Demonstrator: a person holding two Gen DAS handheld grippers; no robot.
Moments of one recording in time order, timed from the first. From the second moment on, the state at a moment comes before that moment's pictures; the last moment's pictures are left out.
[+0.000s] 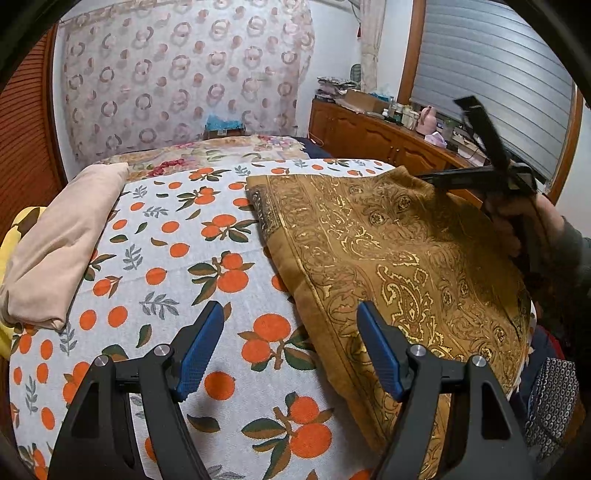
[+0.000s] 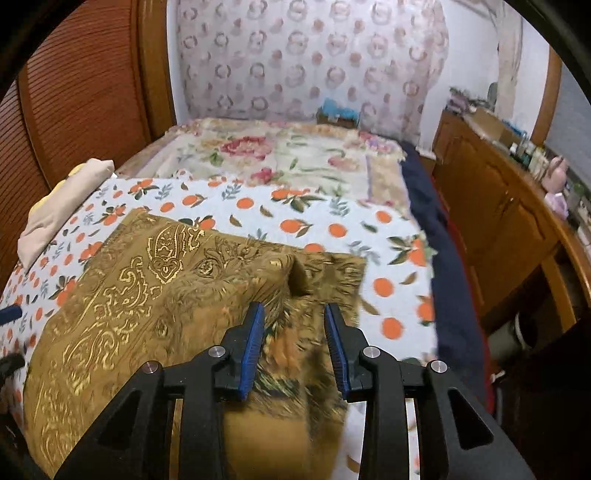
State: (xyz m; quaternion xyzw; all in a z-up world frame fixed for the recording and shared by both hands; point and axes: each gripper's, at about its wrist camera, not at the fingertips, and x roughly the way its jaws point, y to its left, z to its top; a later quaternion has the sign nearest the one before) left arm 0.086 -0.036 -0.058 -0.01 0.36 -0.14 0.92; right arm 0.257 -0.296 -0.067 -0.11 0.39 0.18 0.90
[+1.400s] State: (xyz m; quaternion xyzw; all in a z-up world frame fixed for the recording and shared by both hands) left arm 0.084 -0.042 -0.068 -0.02 0.37 -0.15 0.92; right arm 0.296 -0.296 -0.031 -0.10 0.36 0.15 0.91
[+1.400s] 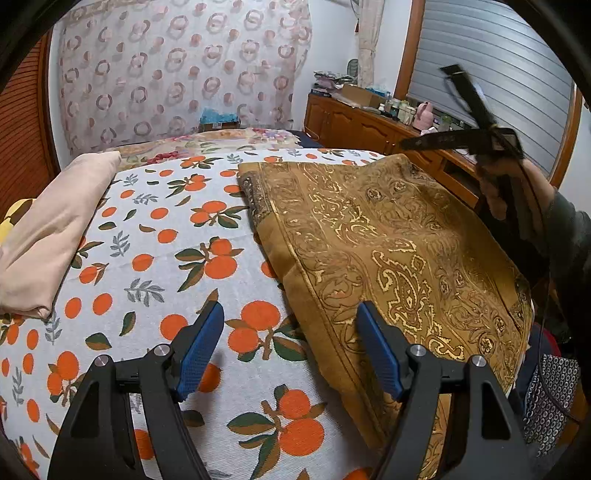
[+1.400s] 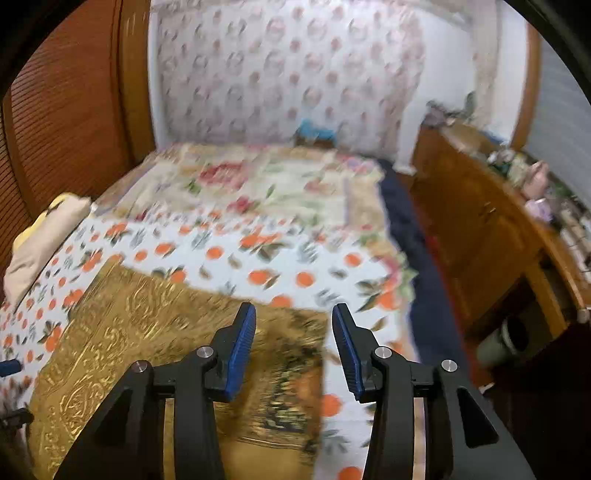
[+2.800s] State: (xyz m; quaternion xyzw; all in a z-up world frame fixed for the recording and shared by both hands) left arm 0.054 -0.058 -0.079 -0.02 0.41 -0.23 0.88; right arm 0.124 -0.380 -0.031 -0.09 0.35 0.19 0.91
